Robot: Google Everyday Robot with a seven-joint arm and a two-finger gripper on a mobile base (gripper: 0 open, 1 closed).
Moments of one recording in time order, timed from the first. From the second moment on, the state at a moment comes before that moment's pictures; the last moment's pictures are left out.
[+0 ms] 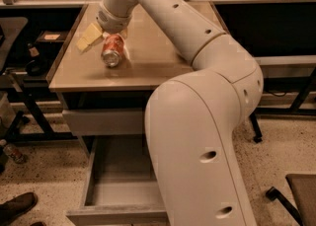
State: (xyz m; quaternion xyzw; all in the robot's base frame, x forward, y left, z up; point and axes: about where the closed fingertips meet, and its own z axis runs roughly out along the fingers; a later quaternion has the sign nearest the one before) arm 0.744 0.163 0.855 -0.40 0.88 0.19 0.18
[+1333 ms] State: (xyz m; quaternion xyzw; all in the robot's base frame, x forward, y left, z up) arm 0.751 0.164 0.842 -0.40 0.88 0.17 0.17
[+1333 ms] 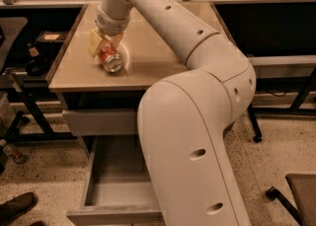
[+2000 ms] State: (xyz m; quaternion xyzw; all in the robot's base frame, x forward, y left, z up) arm 0.751 0.164 0.842 -0.40 0.88 0.17 0.17
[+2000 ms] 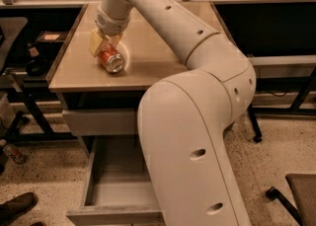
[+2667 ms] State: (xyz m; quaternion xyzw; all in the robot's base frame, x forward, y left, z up) arm 0.751 0.164 0.842 -0.40 0.88 0.17 0.17
